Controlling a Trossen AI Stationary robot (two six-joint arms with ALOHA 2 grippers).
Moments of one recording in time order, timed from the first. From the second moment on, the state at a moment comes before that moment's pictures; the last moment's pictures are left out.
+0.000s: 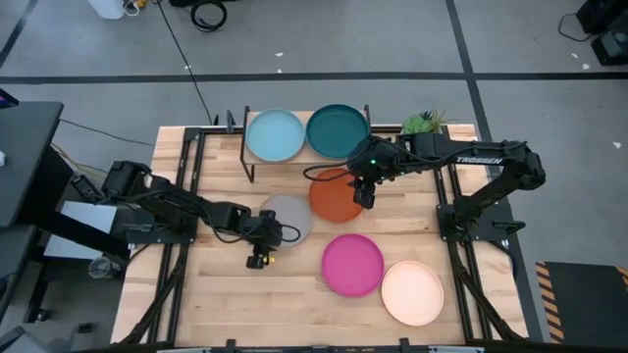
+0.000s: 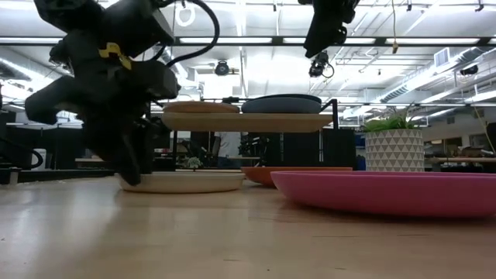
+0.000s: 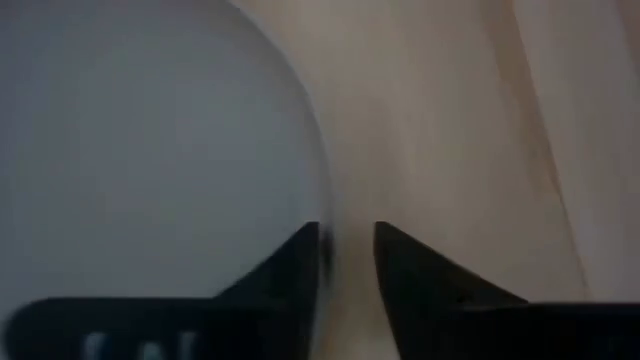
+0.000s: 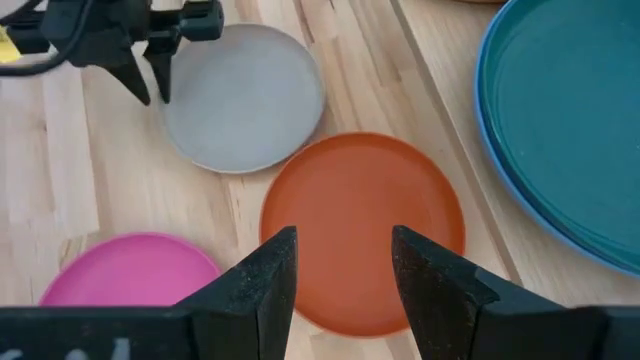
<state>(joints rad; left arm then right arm) -0.20 1.54 0.65 -0.12 0.02 -0.04 -0.08 1.43 1.43 -0.94 0.11 0.18</state>
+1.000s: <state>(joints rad) -0.14 1.33 1.28 -0.77 0.28 -0.09 -0.09 1.42 1.43 -0.94 0.17 0.13</state>
